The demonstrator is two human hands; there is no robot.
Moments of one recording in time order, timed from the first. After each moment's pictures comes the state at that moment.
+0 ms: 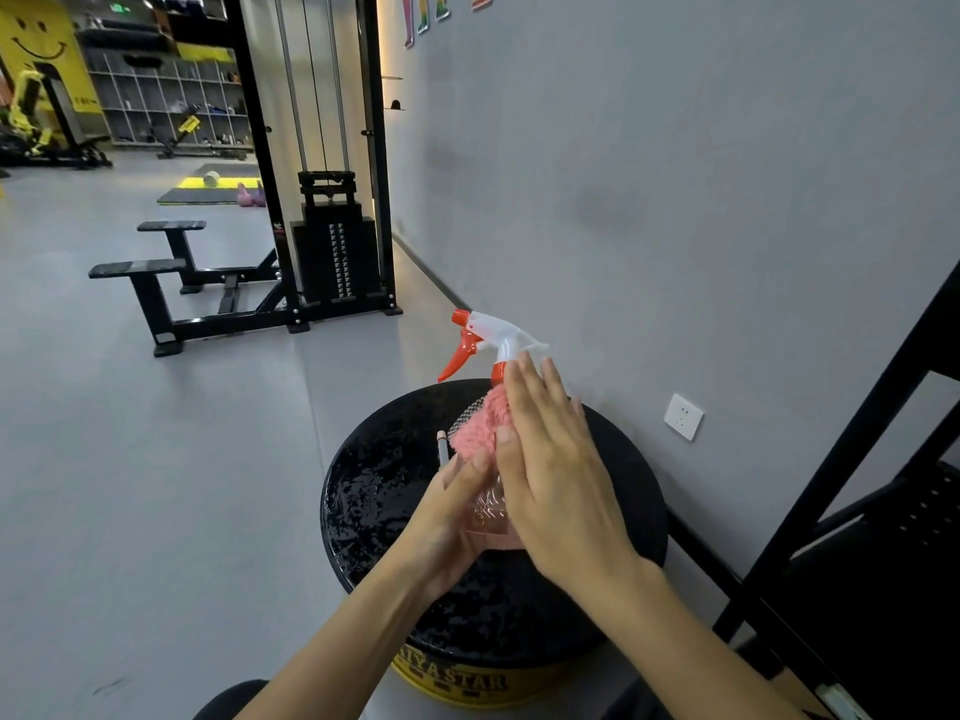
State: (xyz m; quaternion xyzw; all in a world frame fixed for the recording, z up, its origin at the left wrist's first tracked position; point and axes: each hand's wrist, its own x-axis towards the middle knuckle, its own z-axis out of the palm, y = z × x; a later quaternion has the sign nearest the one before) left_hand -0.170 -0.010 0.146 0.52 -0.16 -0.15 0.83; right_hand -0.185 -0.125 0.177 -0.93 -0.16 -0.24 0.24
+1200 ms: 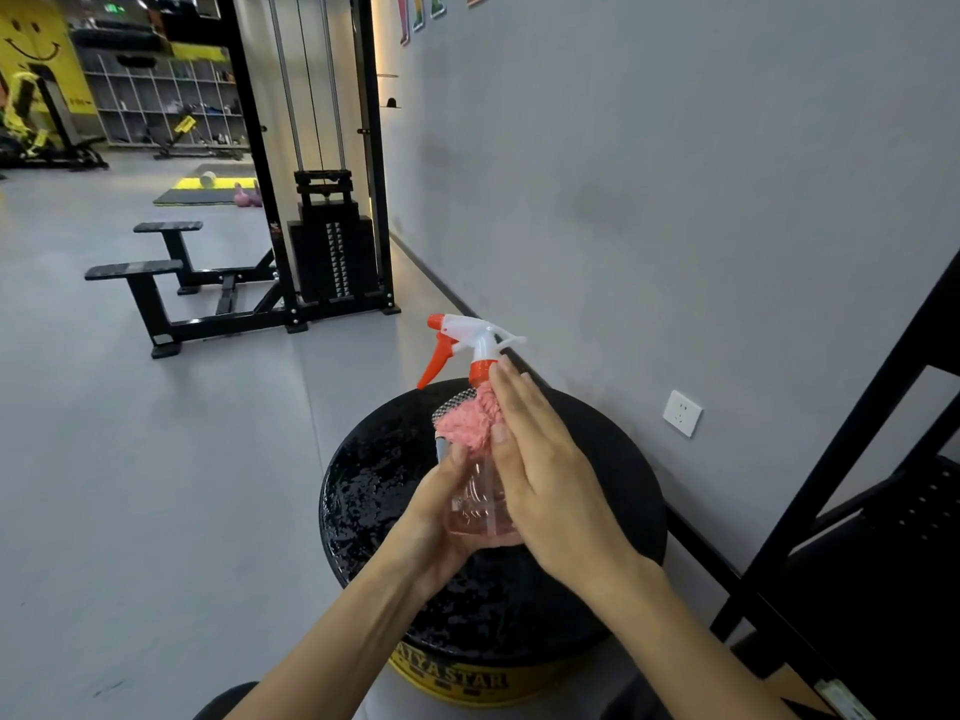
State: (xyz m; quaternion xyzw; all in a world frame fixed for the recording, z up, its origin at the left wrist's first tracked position) left_hand -0.170 -0.006 0.145 0.47 -0.17 -0.17 0.85; right_hand -0.186 -0.127 0.182 -0.90 -0.18 -0.16 0.36
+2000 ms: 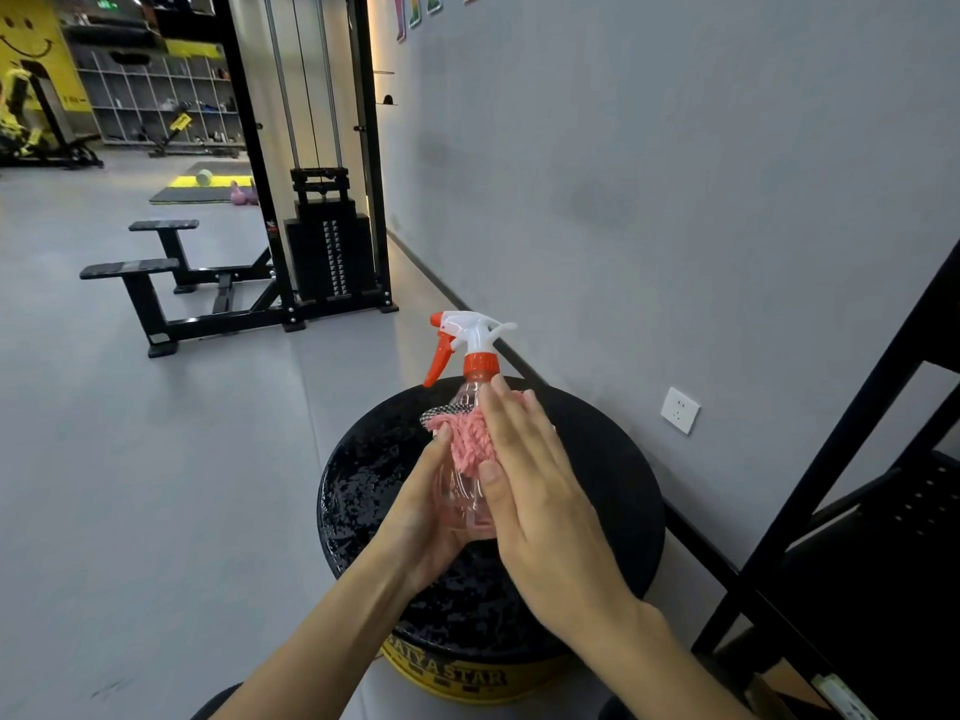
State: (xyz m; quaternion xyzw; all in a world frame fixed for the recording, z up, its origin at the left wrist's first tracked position) left_hand -0.160 -0.003 0.143 0.46 -0.06 -0.16 0.87; right_hand -0.207 -0.122 0.167 -0.90 -0.18 -0.19 0.33
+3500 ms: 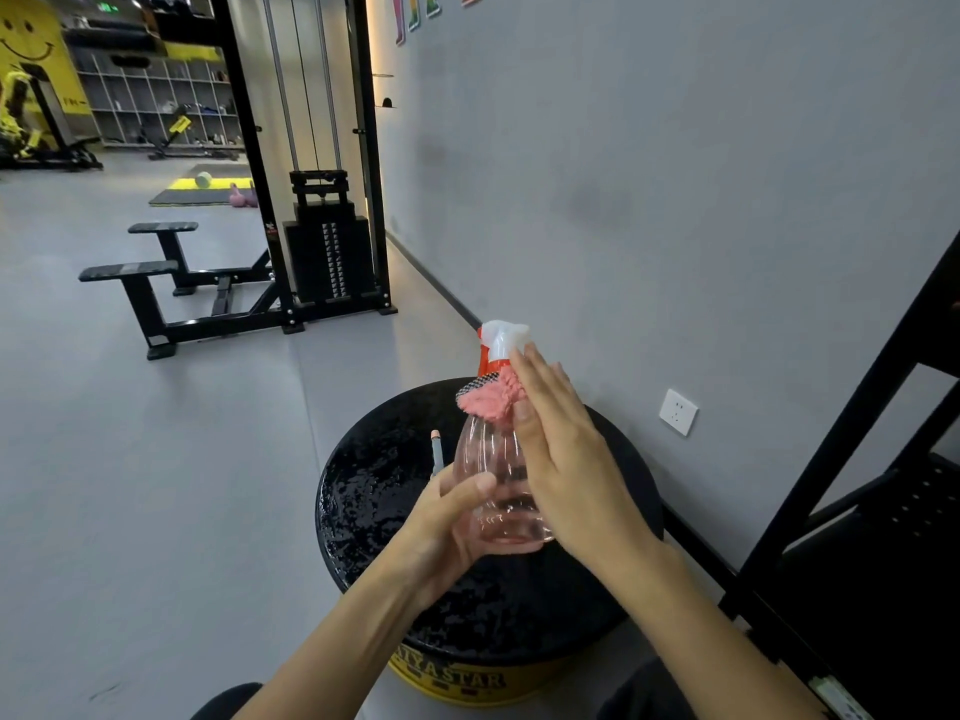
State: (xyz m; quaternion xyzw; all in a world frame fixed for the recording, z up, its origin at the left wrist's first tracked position) left_hand -0.168 -0.010 0.139 0.50 -0.18 -0.19 0.82; right_hand -0.183 -0.142 0.193 -0.89 -0.14 -0.16 0.41
